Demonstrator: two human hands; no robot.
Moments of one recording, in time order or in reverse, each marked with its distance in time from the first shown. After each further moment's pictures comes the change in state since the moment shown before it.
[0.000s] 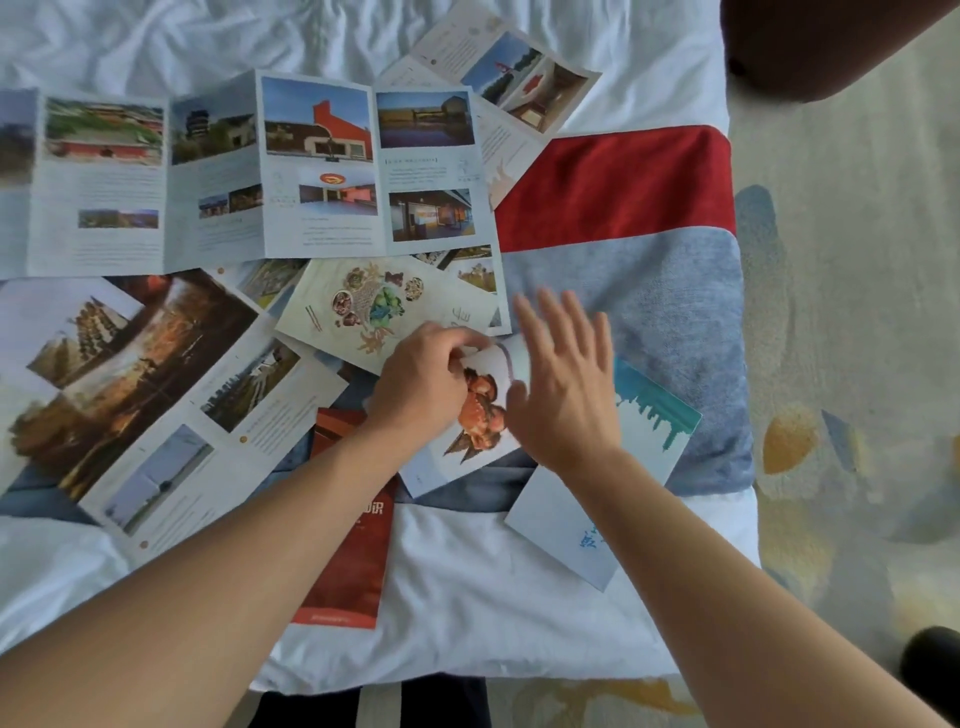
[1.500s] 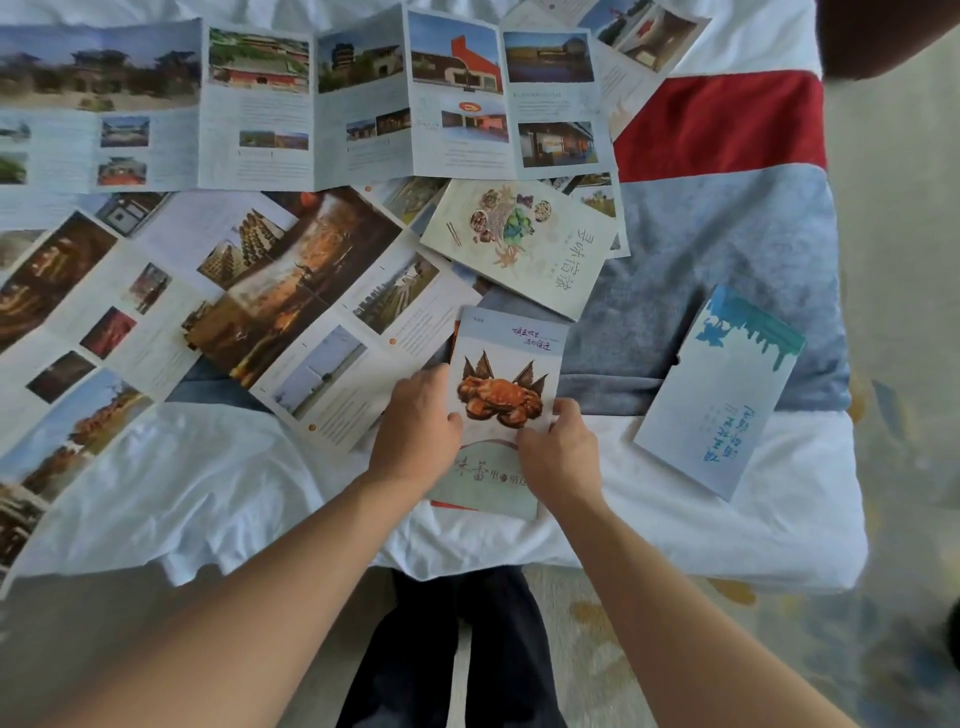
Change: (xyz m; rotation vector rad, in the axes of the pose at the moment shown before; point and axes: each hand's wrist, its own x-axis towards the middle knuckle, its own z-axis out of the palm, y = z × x) left_hand -0.149 -0.142 -0.046 0.148 -0.053 -0.099; right_hand -0.126 -0.142 0.093 0.580 -0.274 0.765
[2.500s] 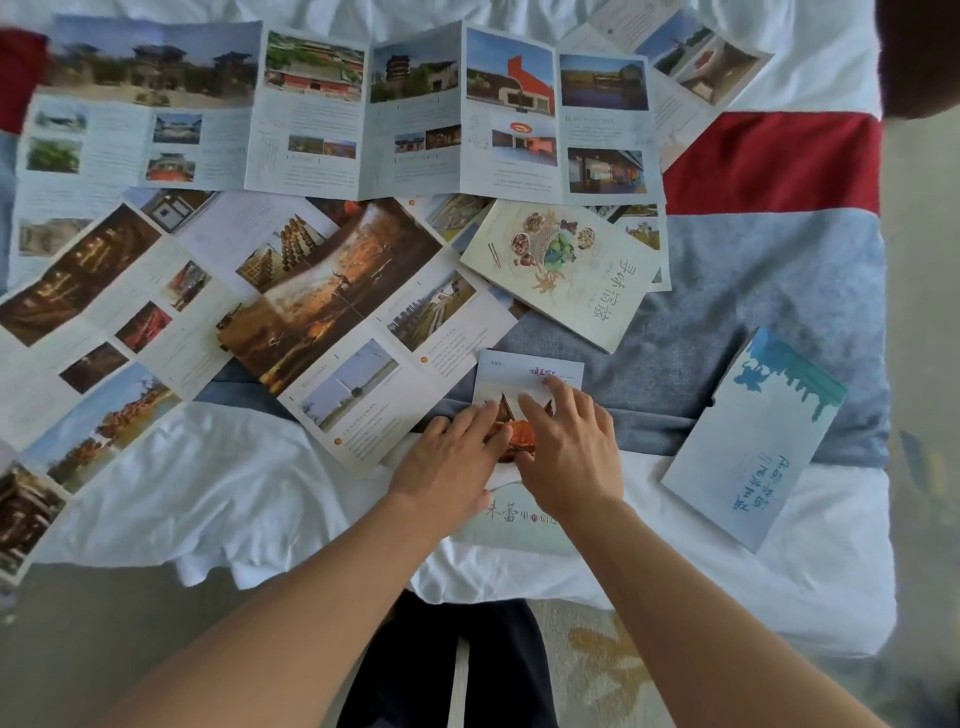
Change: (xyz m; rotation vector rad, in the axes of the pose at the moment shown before) left_hand -0.001 -0.019 0.012 0.623 -0.259 0.403; right_hand 0.020 -0.020 0.001 -0.835 0.076 -0.689
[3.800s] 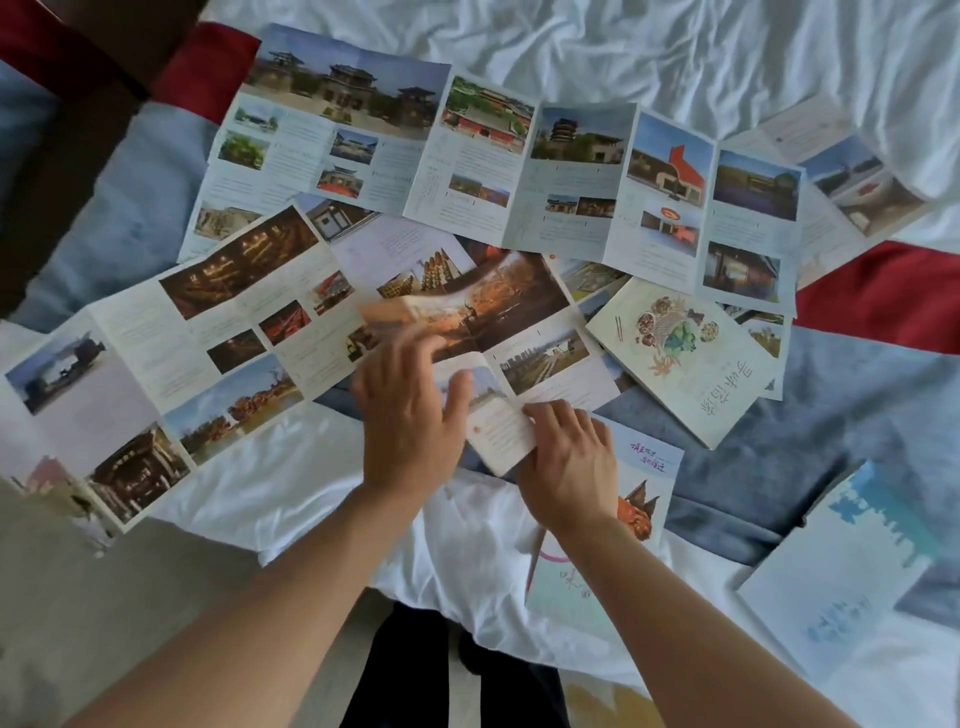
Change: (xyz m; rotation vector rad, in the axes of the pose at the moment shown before) left_hand -0.047 -0.115 -0.053 -0.521 0.822 -0.729; right_hand 0.057 -0.101 -0.016 0.137 0.157 -0.184
